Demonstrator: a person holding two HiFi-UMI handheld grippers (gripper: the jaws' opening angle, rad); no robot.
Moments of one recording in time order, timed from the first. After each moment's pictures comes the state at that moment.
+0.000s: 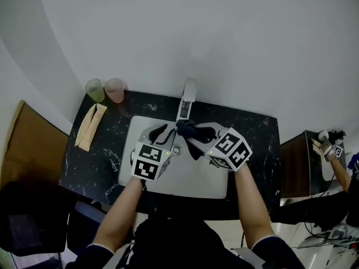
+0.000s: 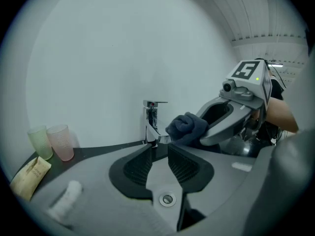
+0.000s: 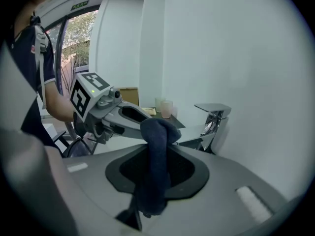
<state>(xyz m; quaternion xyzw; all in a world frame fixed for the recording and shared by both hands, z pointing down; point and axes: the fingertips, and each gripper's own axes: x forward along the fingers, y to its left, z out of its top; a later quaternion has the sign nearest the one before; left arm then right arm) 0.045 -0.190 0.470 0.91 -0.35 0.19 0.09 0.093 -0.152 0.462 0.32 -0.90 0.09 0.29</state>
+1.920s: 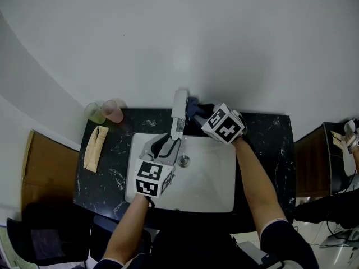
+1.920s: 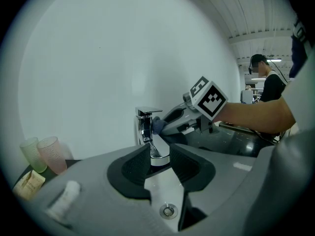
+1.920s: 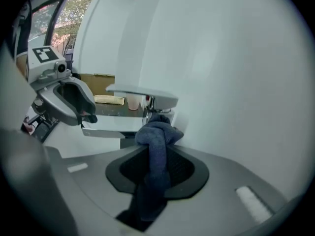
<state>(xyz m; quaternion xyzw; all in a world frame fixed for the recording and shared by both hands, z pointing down) 0.082 -0.206 0.458 0.91 -0.35 0.19 0.08 0.161 -0.282 0.488 0.37 -0.86 0.04 0.34</state>
